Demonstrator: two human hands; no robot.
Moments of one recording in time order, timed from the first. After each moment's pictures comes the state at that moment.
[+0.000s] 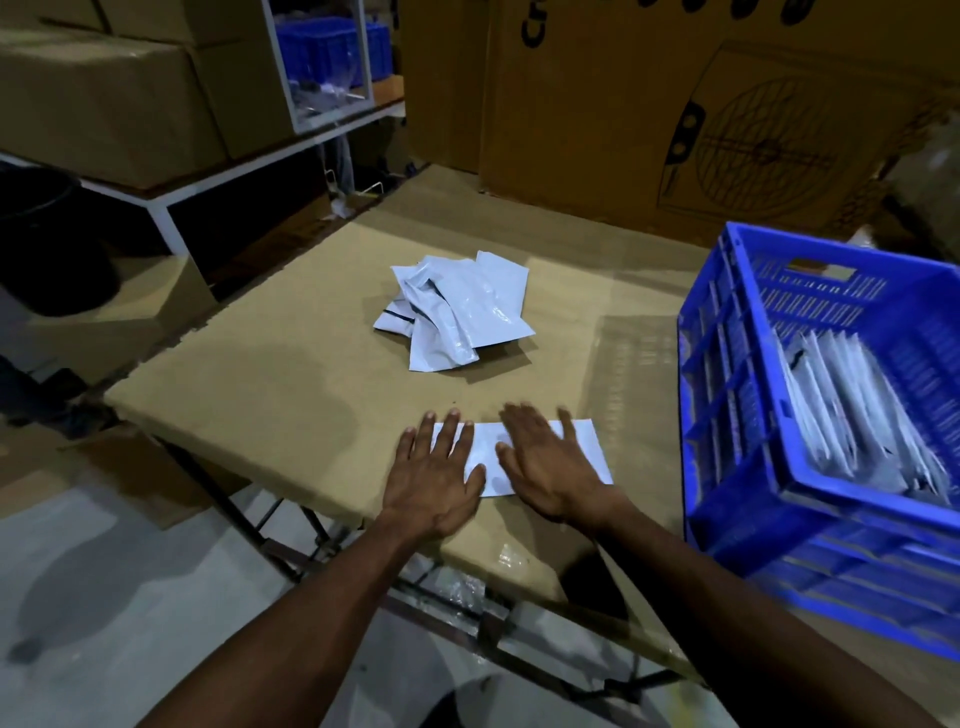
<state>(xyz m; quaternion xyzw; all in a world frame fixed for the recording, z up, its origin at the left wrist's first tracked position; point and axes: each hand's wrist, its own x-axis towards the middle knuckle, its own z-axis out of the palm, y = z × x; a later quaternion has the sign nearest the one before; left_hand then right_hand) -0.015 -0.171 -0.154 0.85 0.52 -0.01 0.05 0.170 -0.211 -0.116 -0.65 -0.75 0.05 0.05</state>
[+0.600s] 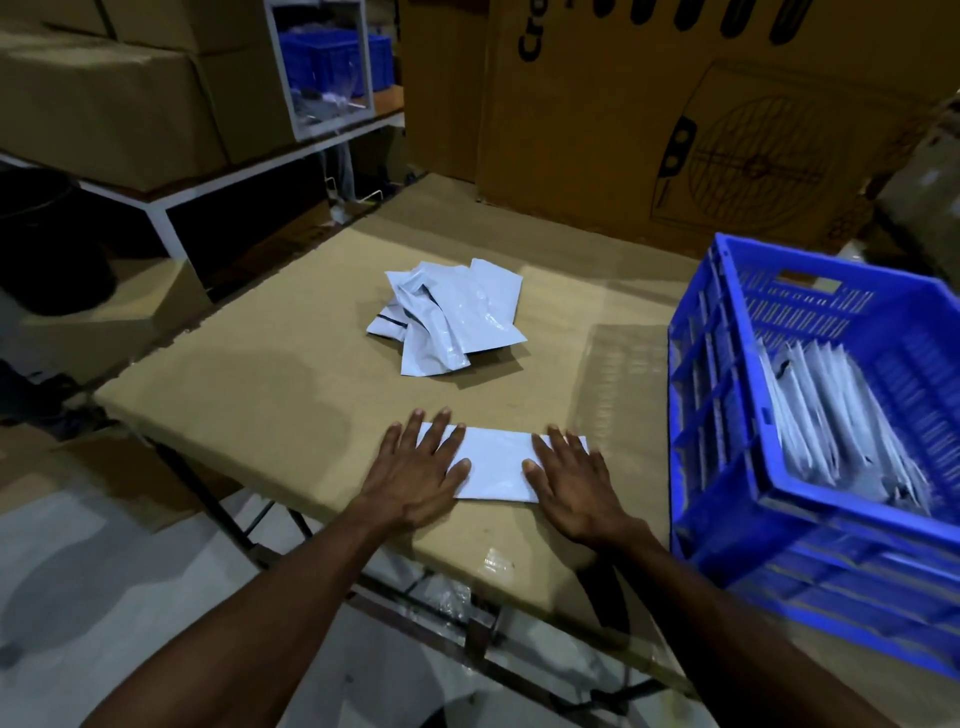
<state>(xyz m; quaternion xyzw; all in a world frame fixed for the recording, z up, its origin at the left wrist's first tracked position) -0.025 -0.152 -0.153 0.87 0.49 -0.02 0.08 0.214 -0.235 -0.141 -0.73 -0.67 0.15 0.07</state>
